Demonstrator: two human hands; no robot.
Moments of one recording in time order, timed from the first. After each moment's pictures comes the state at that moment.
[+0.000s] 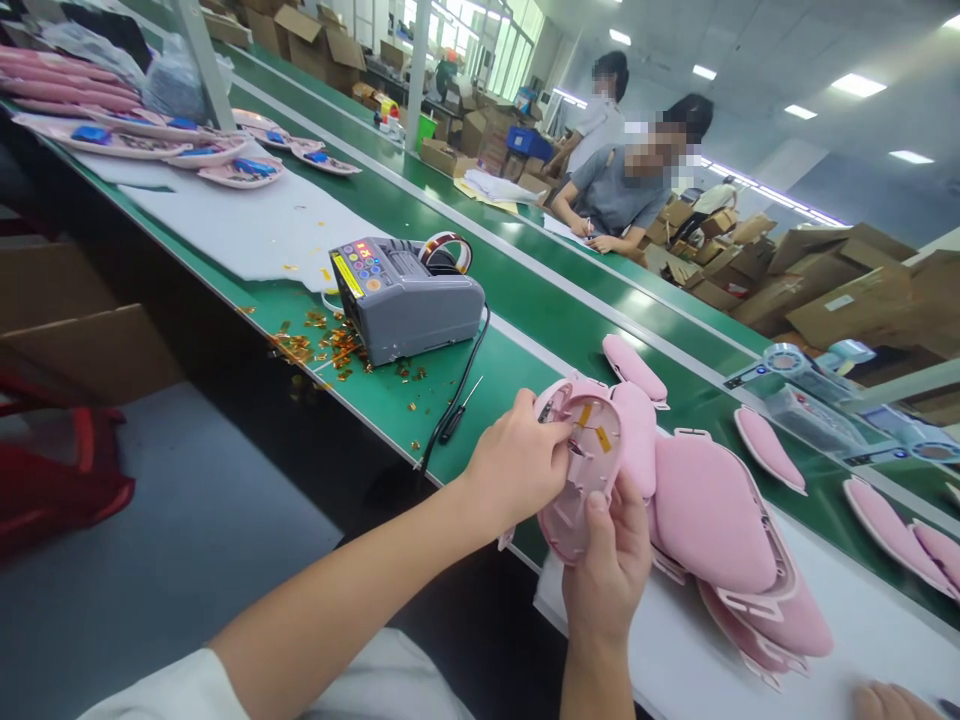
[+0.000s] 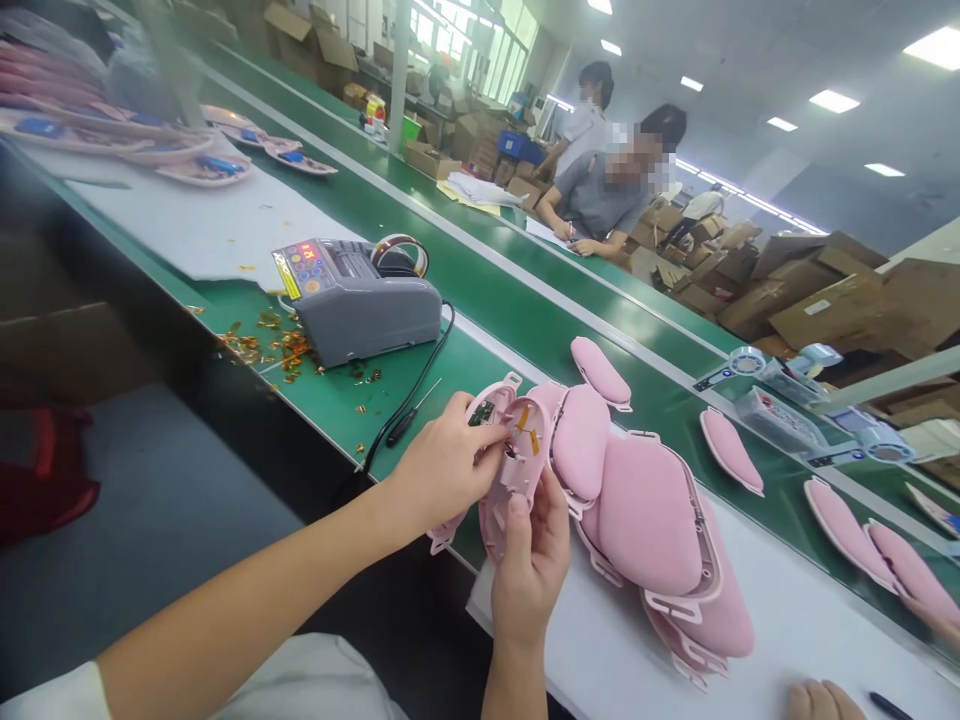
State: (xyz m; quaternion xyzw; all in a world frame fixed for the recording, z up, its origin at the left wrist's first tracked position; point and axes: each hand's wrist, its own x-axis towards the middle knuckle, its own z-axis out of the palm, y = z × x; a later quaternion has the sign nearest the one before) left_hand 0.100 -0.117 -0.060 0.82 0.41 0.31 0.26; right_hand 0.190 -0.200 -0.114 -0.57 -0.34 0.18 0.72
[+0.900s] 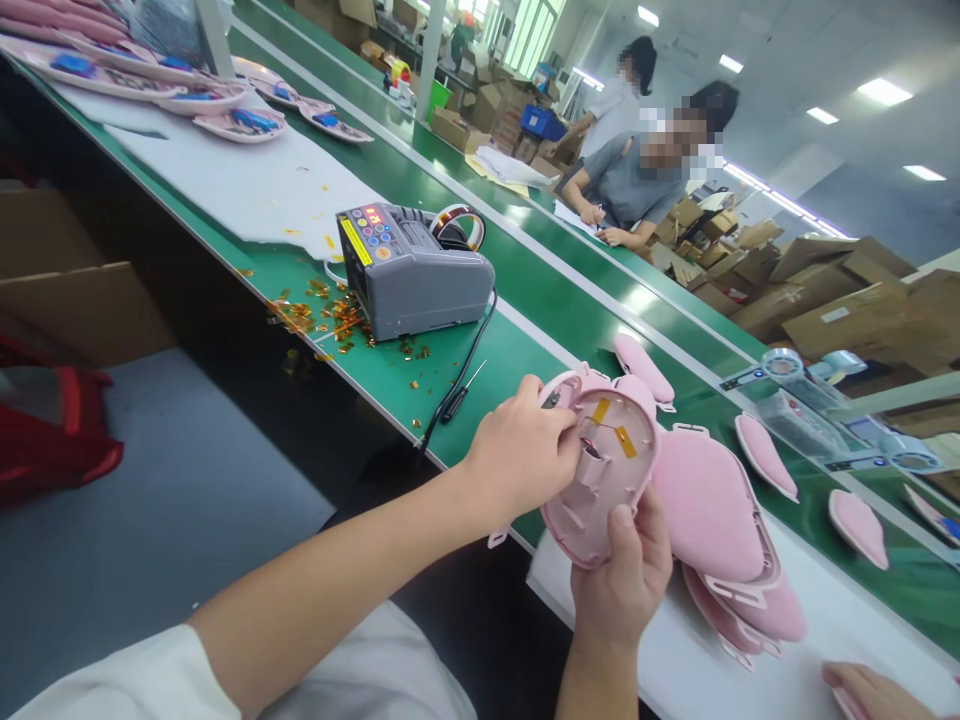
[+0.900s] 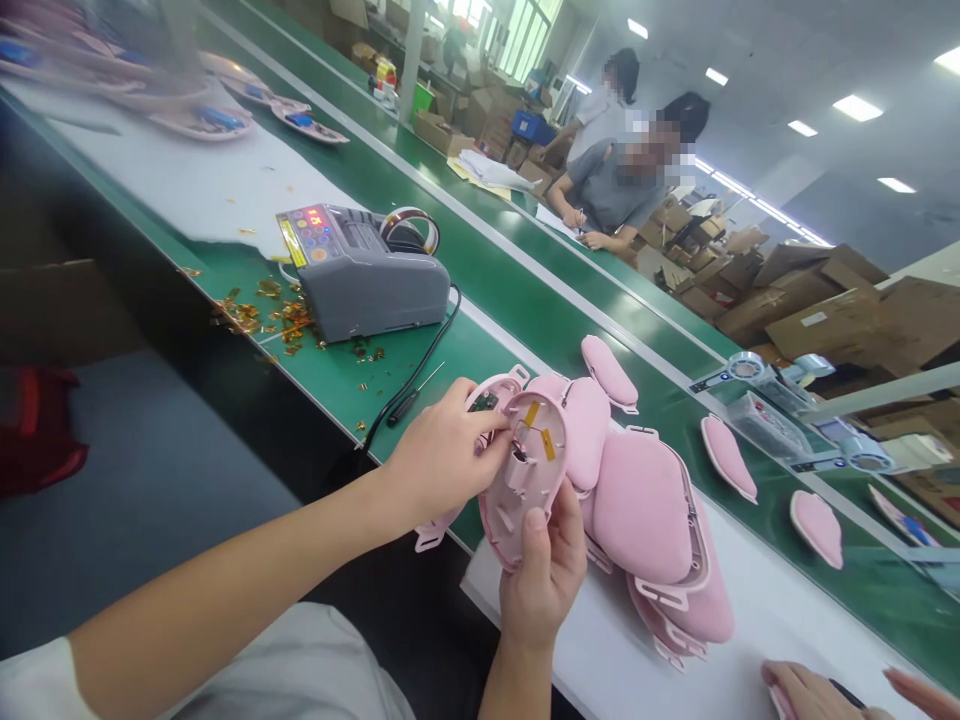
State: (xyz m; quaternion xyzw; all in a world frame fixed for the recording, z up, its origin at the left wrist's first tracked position) left_hand 0.096 -0.126 -0.056 0.80 0.43 0.32 0.27; right_hand 0.199 -0.217 -0.111 -0.53 -0.36 0.18 0.74
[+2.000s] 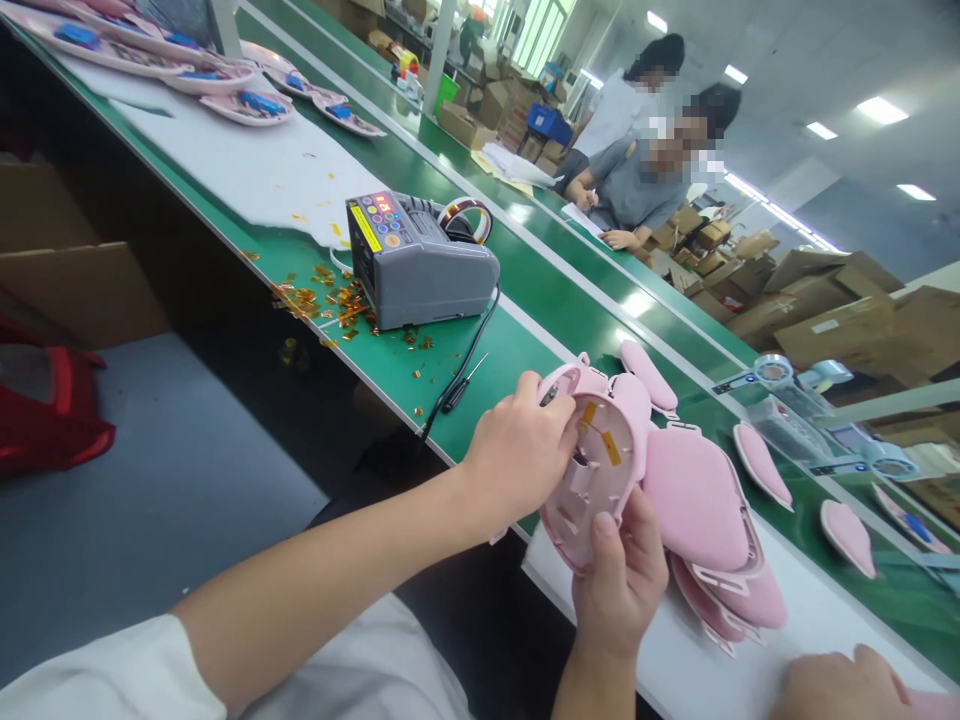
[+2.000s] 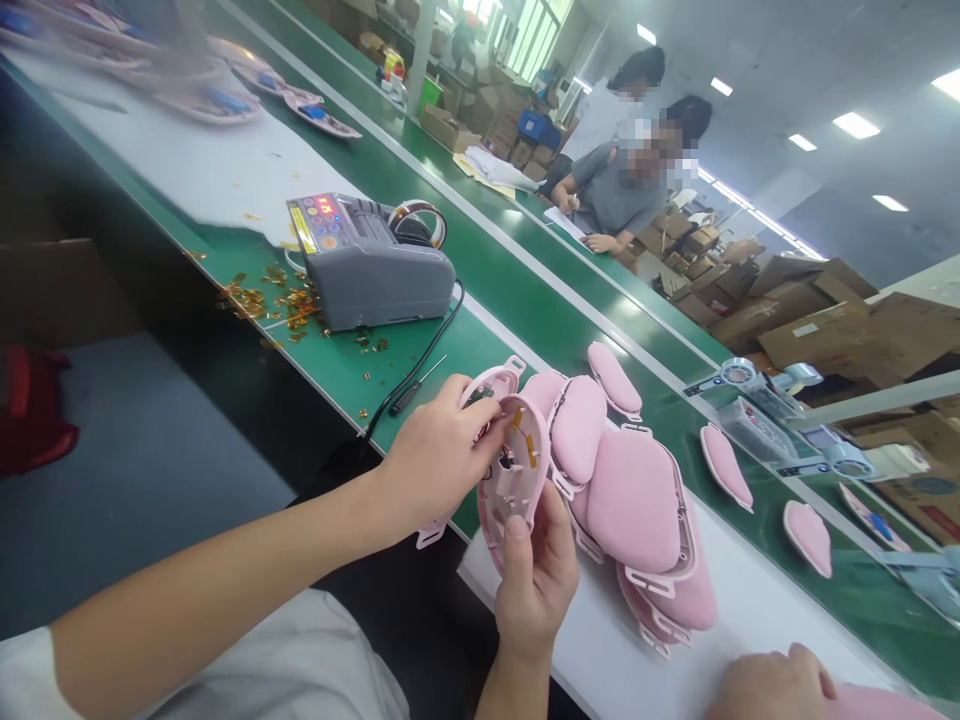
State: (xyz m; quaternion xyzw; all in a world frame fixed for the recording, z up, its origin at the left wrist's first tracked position) left_hand 0.091 -0.138 -0.055 0.80 0.45 0.34 0.19; right_hand 0.204 -0.237 -0.116 -0.55 -0.46 0.15 0.68
